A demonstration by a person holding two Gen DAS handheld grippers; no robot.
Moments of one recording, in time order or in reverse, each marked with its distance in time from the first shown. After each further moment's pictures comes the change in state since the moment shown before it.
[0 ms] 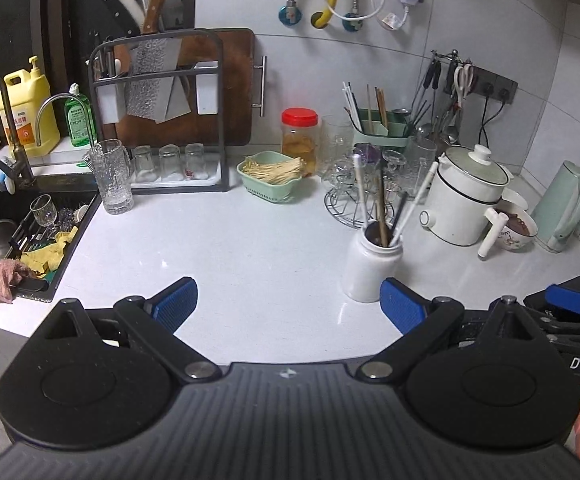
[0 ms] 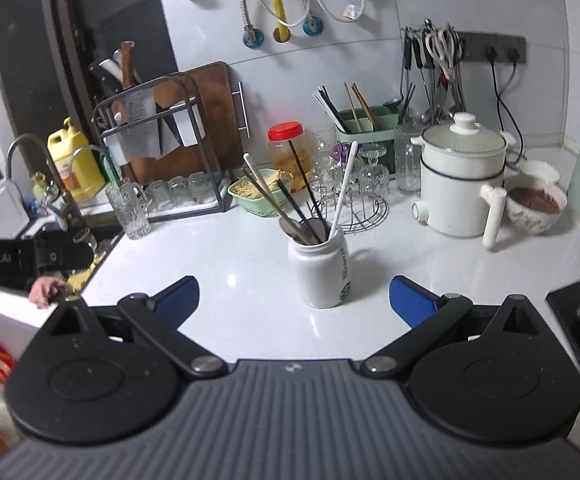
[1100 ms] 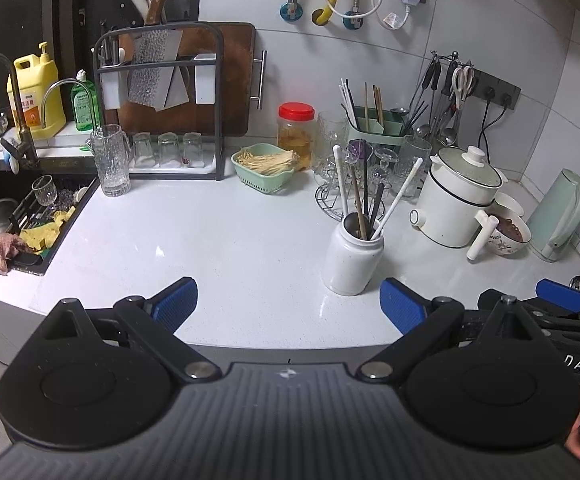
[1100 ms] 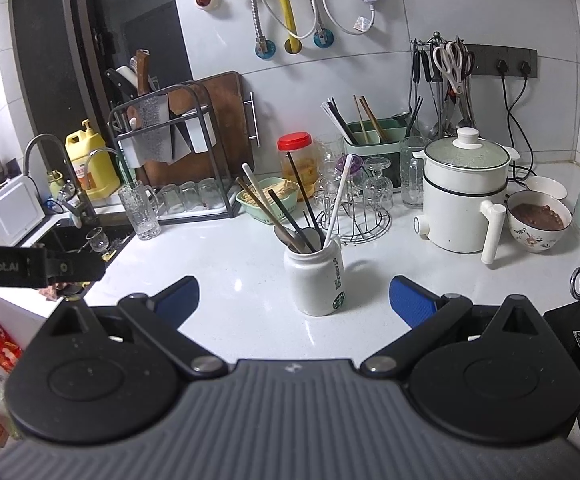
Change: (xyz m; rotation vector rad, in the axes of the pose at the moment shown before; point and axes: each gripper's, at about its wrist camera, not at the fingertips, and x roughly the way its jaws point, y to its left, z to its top) left arm -0.012 -0.029 -0.013 -0.058 0.009 0.009; right arm -0.011 -0.027 0.003 -0.021 -0.028 0.057
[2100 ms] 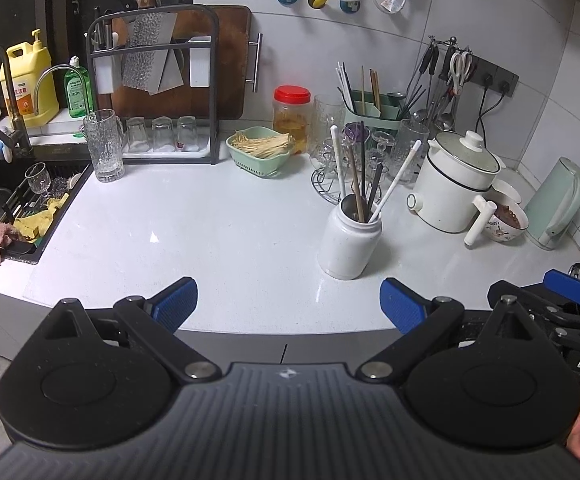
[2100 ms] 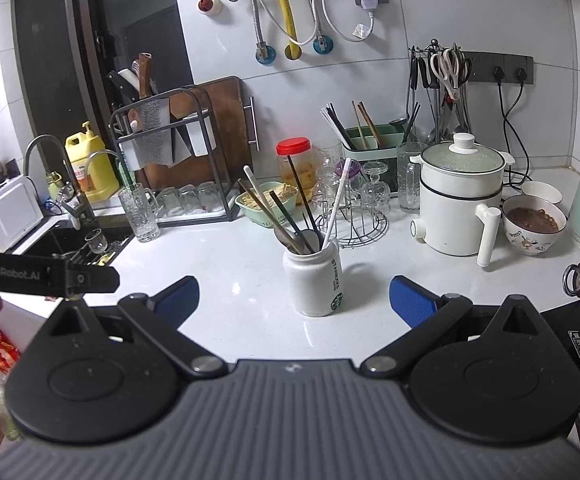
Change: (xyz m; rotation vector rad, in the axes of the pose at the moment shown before) left arm 0.009 0.000 -0.007 -0.002 0.044 -0.014; right arm -0.009 0.004 -0.005 -0.011 -0.017 -0.009
